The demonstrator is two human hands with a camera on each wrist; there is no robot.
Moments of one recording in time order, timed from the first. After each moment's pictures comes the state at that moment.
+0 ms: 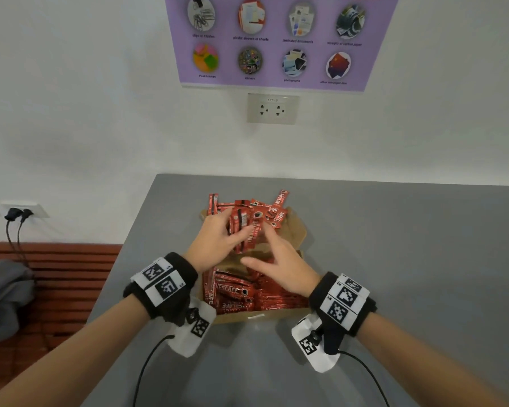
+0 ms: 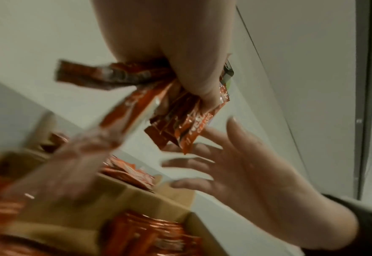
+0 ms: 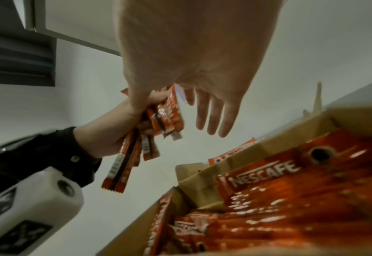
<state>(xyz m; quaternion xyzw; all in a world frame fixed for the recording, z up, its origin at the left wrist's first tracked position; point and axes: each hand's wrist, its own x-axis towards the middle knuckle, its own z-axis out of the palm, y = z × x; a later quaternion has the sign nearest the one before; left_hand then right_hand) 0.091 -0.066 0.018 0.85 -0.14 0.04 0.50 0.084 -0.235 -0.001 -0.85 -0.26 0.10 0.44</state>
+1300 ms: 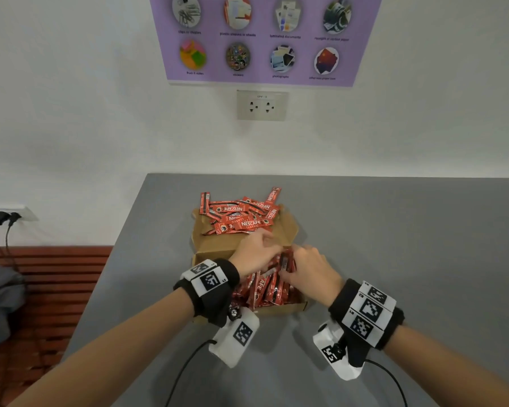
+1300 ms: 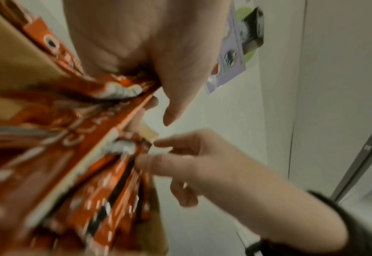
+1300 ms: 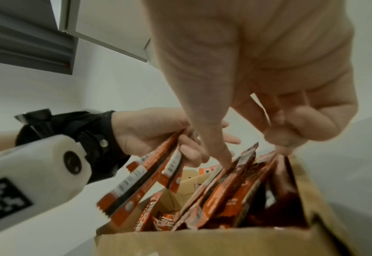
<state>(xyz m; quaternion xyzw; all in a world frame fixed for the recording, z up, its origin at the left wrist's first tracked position) 0.095 -0.141 -0.004 0.84 0.00 -0.17 0.52 0.075 -0.280 -0.009 -0.97 -0.09 0.11 0.20</state>
